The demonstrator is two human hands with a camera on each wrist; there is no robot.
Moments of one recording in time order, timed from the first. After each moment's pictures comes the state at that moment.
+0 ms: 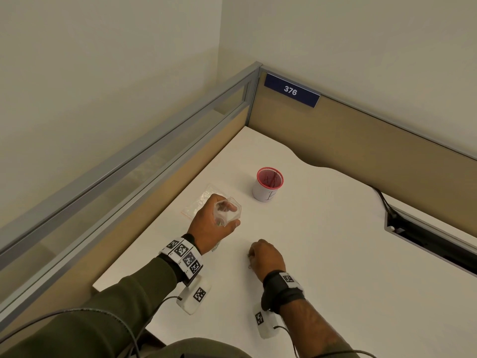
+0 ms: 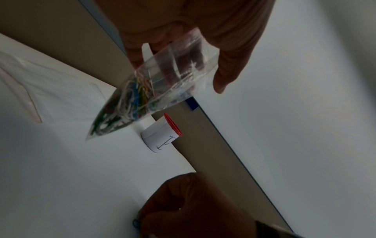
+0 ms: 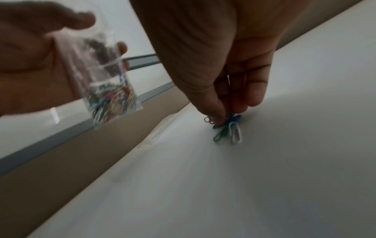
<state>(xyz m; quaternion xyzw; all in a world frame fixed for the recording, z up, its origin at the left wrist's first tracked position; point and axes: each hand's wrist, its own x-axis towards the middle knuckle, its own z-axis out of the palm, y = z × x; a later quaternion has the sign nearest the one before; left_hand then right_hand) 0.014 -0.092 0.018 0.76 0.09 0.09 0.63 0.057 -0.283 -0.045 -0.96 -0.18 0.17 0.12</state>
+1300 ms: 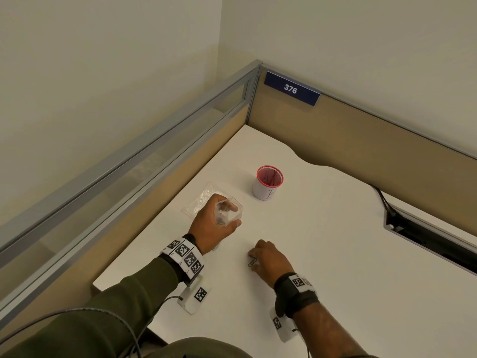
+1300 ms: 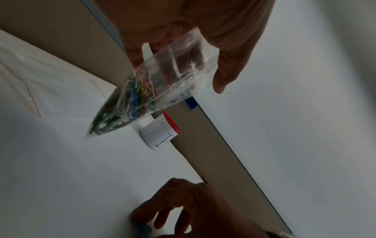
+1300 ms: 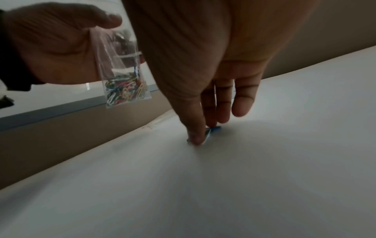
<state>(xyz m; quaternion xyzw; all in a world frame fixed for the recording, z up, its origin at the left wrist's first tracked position) 0.011 -0.096 0.016 0.76 0.08 0.09 0.64 0.054 -0.306 -0.037 -0.93 -0.29 0.23 0.08</state>
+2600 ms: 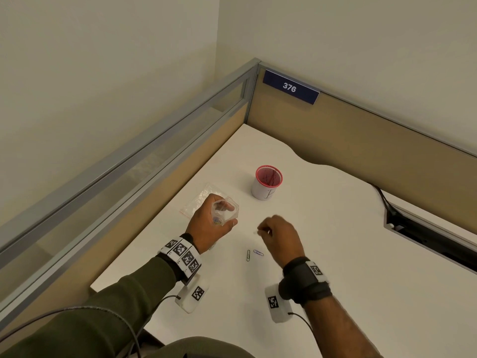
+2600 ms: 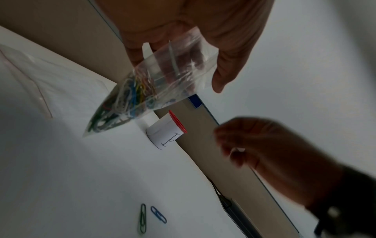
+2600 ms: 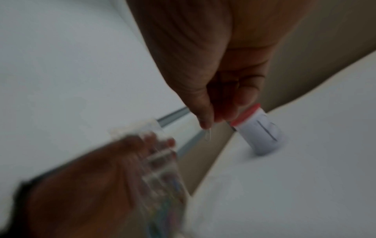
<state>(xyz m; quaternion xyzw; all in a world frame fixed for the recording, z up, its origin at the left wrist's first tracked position) 0.018 -0.092 0.012 0.77 0.10 0.09 0.63 0.075 -0.297 0.030 -0.94 -0.22 0.06 0.24</state>
